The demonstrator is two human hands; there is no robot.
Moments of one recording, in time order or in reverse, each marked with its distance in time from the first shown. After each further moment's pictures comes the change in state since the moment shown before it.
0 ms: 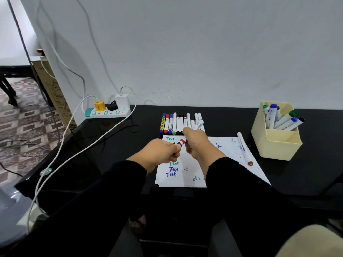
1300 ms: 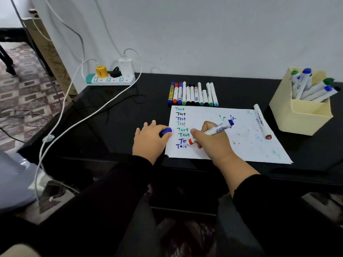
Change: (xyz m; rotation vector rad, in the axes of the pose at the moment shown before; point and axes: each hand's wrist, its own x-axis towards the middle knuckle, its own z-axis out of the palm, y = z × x) left_hand 0.037 -0.102 -0.003 0.654 0.354 0.166; right_hand -0.038 0.076 -0.025 -0.320 -0.006 -0.408
